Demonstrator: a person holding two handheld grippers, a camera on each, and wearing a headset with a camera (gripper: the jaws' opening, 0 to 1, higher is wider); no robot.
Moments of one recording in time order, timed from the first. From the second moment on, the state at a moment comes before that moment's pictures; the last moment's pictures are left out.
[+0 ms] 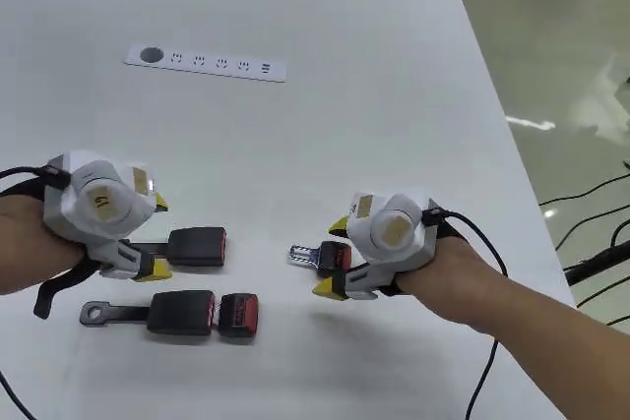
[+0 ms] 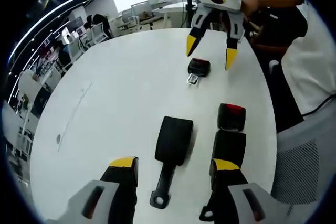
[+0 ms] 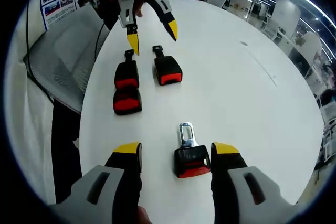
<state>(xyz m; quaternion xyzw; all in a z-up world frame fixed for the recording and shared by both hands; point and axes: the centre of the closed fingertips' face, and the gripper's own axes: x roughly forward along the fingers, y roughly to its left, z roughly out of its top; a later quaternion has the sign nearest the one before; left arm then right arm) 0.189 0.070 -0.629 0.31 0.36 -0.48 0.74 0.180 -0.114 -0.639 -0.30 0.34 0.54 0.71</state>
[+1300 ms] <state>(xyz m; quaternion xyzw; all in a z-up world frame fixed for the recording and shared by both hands) 0.099 0.169 -0.629 0.17 0.40 -0.34 0.83 0.121 -0.151 -0.618 -0.17 0.34 0.41 0.83</state>
